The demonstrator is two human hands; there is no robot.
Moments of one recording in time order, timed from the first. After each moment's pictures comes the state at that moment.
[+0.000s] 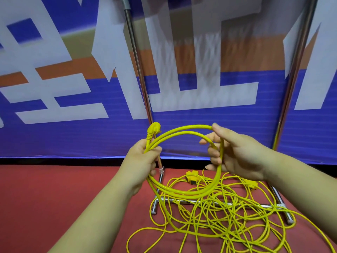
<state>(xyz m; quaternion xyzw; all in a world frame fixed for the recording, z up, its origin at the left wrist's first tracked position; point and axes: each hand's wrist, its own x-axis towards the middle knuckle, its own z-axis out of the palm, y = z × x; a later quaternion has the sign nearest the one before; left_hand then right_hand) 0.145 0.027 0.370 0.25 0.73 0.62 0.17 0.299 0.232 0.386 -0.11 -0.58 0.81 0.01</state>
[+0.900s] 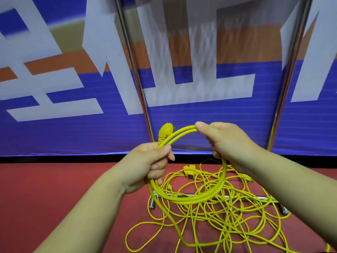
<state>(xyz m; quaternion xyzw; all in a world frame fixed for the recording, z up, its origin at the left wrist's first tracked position) 0.165 0.029 0.385 0.30 0.62 0.59 0.42 0.282 0.222 0.376 -0.23 -0.72 0.62 0.21</state>
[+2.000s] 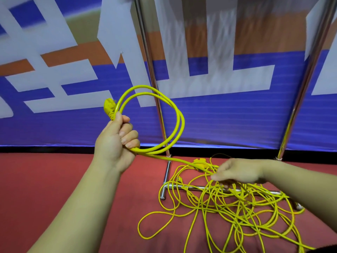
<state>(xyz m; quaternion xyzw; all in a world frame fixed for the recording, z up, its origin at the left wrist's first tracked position) 0.112 -0.022 0.401 0.13 0.45 0.86 0.21 0.286 0.236 0.239 -0.12 -0.90 0.38 -0.16</state>
